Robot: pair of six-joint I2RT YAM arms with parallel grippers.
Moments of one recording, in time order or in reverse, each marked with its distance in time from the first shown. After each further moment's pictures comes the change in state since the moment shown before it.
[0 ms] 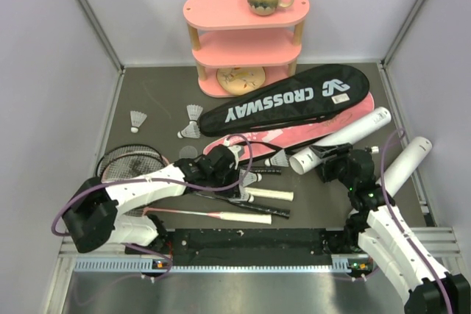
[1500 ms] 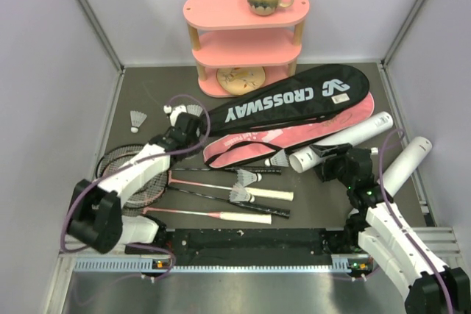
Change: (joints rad) left arm 0.415 -0.009 0.107 -0.023 -0.483 -0.066; right arm 0.000 0.049 -0.003 0.029 0.013 0.066
